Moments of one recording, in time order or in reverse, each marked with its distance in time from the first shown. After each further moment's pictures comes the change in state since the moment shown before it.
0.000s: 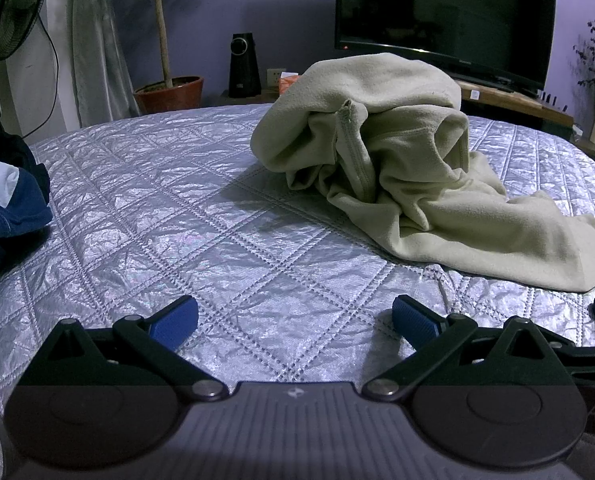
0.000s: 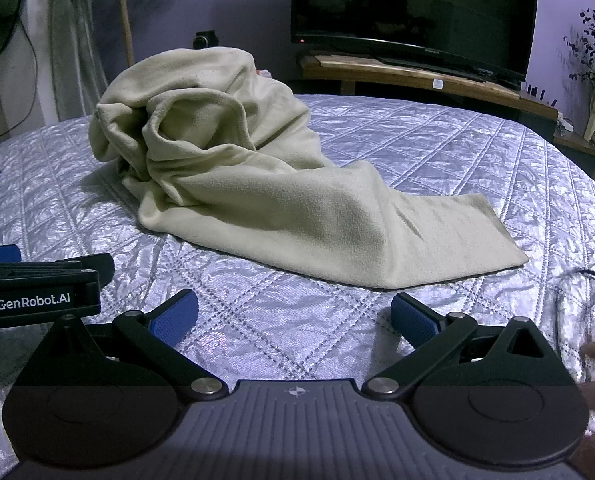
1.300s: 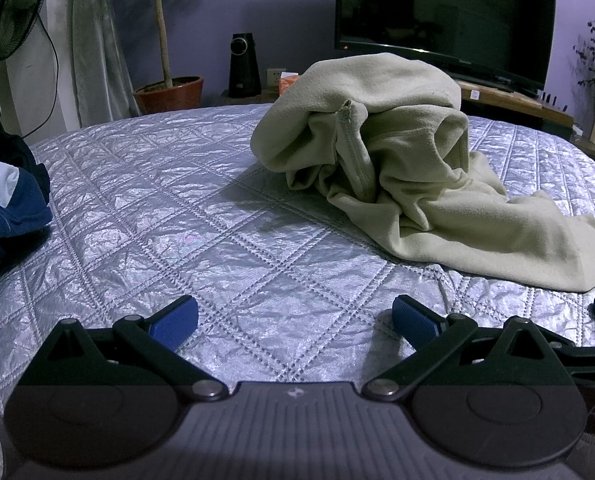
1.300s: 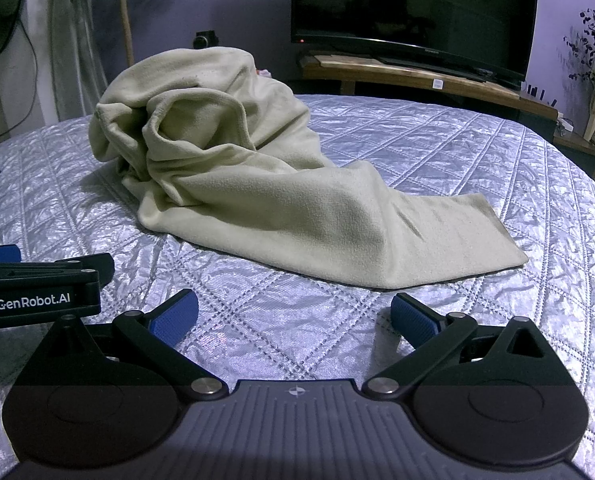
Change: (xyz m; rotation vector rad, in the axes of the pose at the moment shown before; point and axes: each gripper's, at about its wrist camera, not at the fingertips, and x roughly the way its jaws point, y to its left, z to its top) left arm -0.004 -0.002 0.000 0.001 0.000 -0.002; right arm 0.001 0.000 0.000 0.000 0.000 0.000
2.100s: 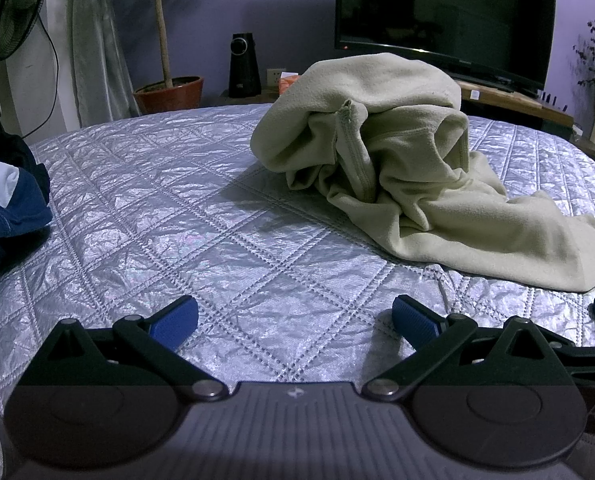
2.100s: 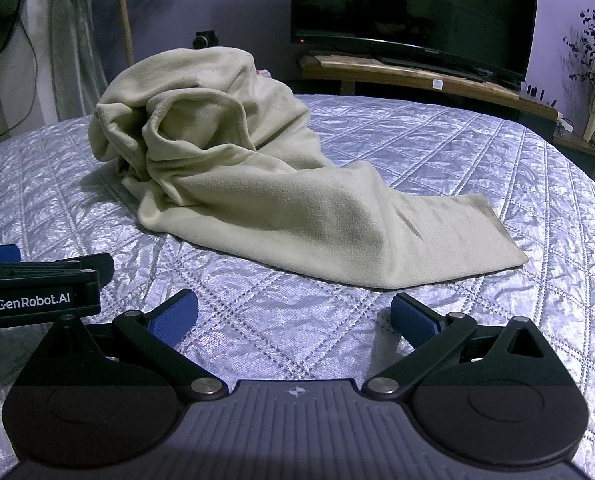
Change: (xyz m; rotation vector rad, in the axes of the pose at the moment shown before) left arm -0.002 0.002 -0.003 0.001 0.000 -0.002; right arm 0.000 0.000 0.000 0.000 0.000 -0.001
